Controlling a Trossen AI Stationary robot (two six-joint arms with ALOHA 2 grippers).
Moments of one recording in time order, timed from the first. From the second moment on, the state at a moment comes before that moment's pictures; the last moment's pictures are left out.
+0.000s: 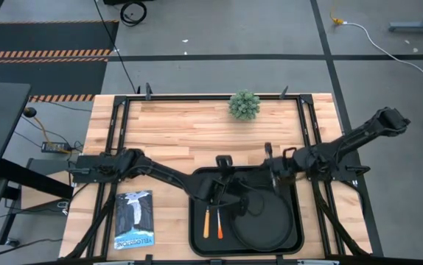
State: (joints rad) left arm -0.36 2.28 2.18 -0.92 -0.92 -0.17; right arm 0.35 0.95 0.36 0.43 0.24 -0.06
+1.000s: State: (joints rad) left arm -0.30 2.20 2.29 -1.21 -0.61 0.03; right arm 0.35 0.34 0.18 0.24 0.57 -0.11
